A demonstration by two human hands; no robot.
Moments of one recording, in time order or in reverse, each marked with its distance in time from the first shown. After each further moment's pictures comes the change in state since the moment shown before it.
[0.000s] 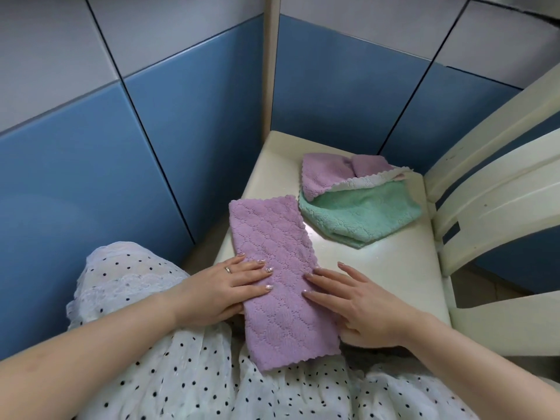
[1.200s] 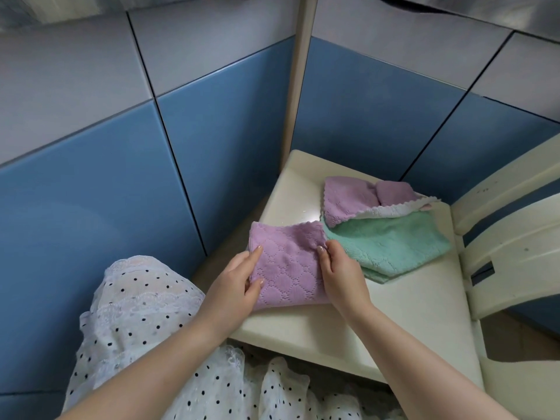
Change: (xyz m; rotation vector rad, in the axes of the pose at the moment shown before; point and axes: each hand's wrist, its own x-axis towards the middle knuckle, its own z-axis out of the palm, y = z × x) left_hand 0.030 0.017 -0.019 -0.634 0.416 -0.886; right_hand 0.118 -0.003 -0.028 0.691 0.486 0.815
